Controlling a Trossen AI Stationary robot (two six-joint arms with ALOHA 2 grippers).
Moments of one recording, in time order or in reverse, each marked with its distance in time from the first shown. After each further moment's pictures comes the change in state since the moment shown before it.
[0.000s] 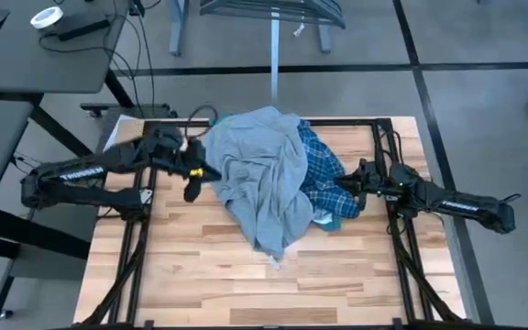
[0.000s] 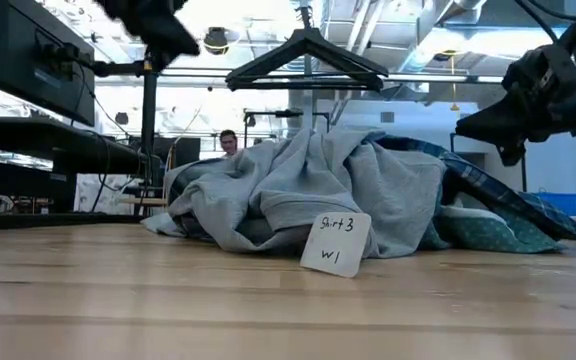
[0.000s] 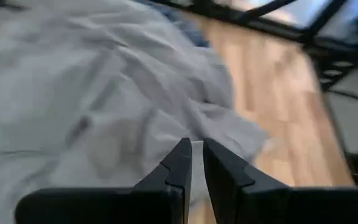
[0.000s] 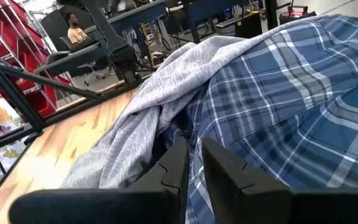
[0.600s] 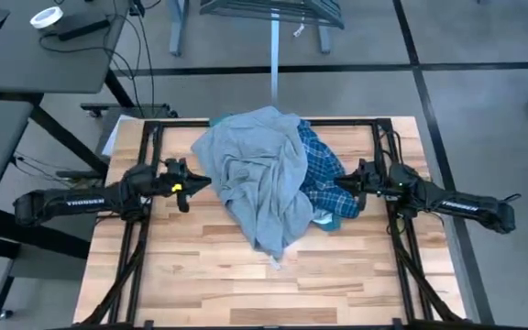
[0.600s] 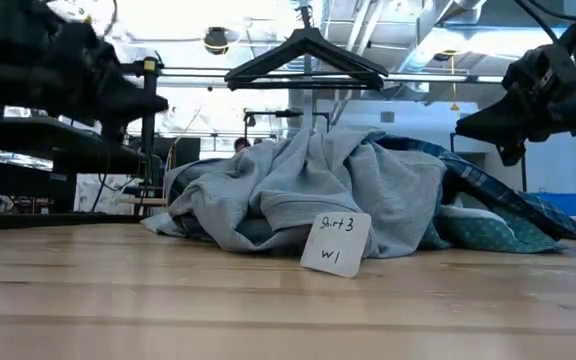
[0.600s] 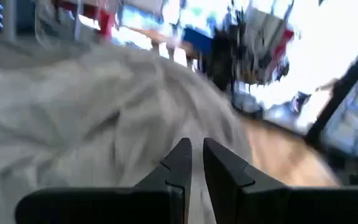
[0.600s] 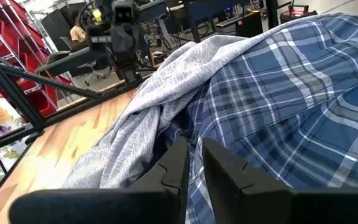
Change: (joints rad) left arm 0.019 -0.477 -0.791 0.830 -0.208 -0.232; right arm 0.000 0.000 -0.001 0.001 -0.003 0.000
